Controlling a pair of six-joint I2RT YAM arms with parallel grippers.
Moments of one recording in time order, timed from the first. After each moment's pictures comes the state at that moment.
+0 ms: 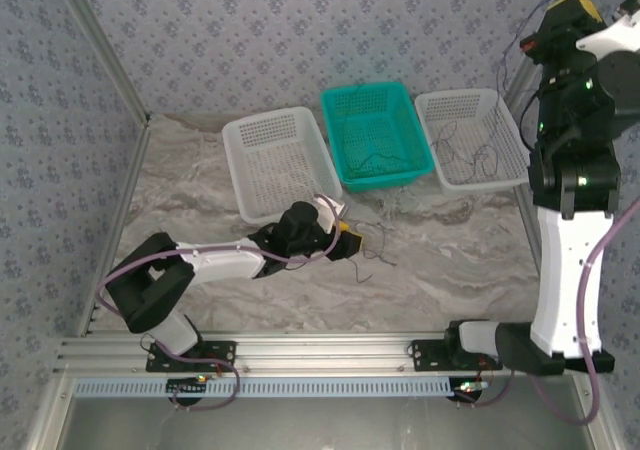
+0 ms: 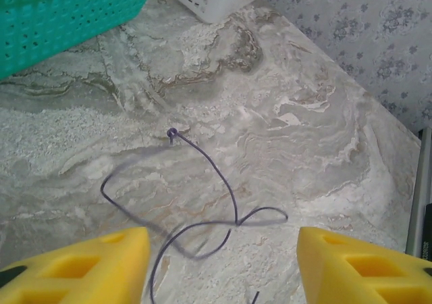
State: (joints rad) left arm -0.92 1.59 0.78 0.38 0.22 -0.40; right arm 0.02 1.31 2.03 -0.37 0.25 0.45
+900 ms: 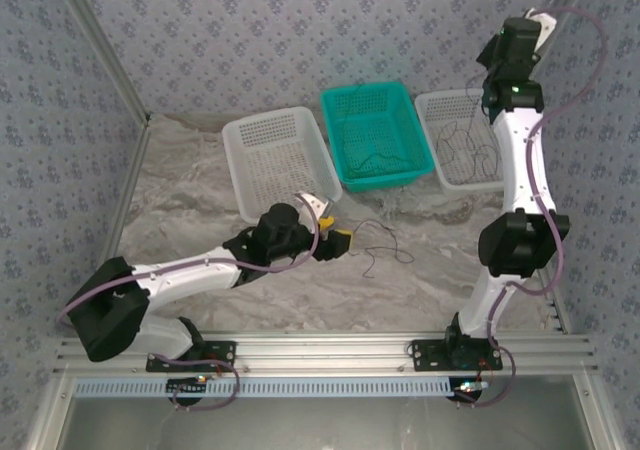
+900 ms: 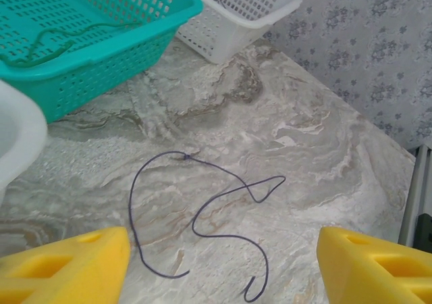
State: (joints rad) left arm -0.92 1.35 0.70 0.29 0.14 -0.36; right arm -0.07 1.86 2.07 -0.46 0.36 0.35
